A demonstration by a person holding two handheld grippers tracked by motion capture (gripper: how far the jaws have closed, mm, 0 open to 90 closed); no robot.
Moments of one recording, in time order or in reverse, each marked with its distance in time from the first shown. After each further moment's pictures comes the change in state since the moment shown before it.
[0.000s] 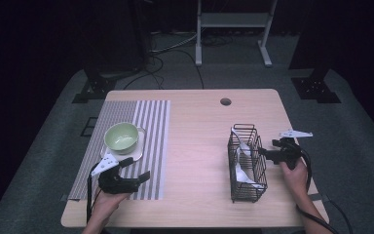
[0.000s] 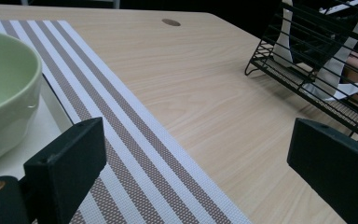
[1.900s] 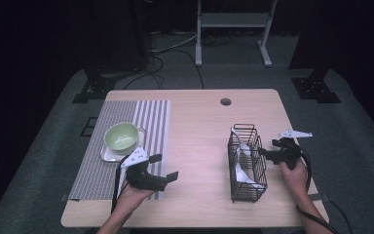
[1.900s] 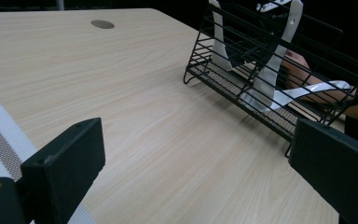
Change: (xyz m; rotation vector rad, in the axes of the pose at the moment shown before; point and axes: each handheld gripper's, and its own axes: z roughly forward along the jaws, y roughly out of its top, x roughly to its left) left arm -0.054 0.030 0.052 0.045 -0.167 0.065; right arm 0.001 0.000 0.000 -0.003 -0.004 -0.011
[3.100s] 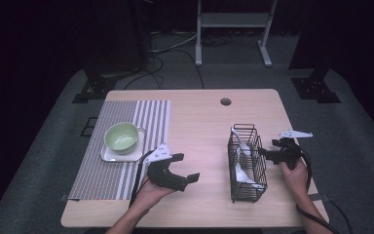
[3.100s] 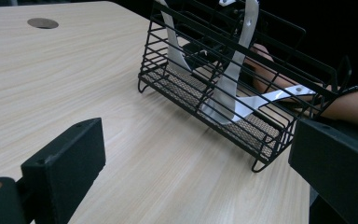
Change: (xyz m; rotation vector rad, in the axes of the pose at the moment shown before) left arm -0.028 0.018 0.042 0.045 -0.112 0.031; right arm 0.000 0.000 0.000 -0.005 0.002 -0.001
